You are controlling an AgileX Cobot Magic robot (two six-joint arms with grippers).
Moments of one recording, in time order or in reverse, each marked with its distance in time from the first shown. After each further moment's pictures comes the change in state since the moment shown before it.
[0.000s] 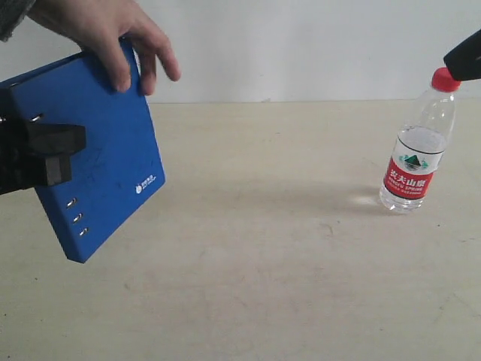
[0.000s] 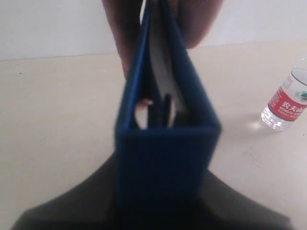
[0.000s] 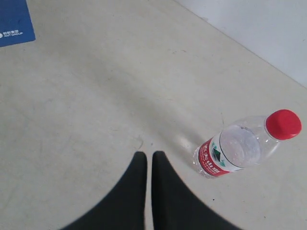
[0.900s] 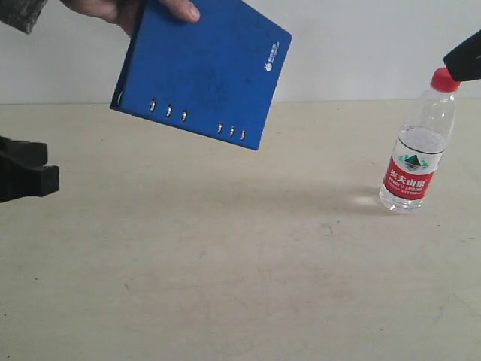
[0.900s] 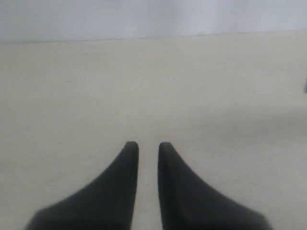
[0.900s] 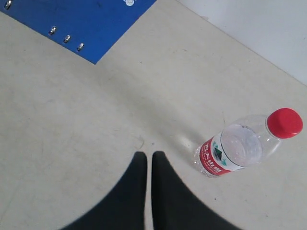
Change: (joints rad) left arm 0.000 0.041 0.034 0.027 -0.213 0.000; right arm 0.000 0.000 0.000 0.000 0.000 0.012
